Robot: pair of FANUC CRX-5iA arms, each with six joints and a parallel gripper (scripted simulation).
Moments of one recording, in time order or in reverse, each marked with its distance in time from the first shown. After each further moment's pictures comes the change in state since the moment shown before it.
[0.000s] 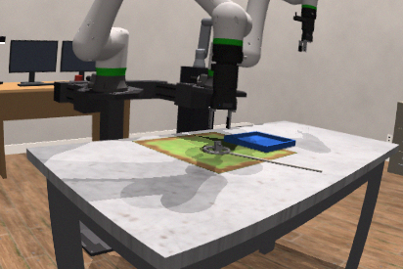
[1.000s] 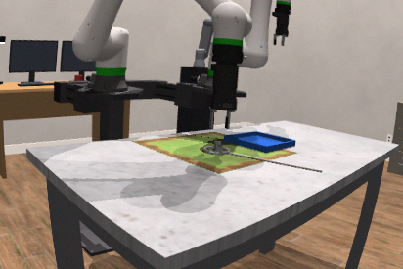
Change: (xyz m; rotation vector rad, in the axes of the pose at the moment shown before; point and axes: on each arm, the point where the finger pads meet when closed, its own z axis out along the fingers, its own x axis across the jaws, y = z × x) left arm 0.161 -0.087 -0.023 -0.035 0.020 -0.593; right arm 0.000 0.000 0.000 0.000 0.000 0.000
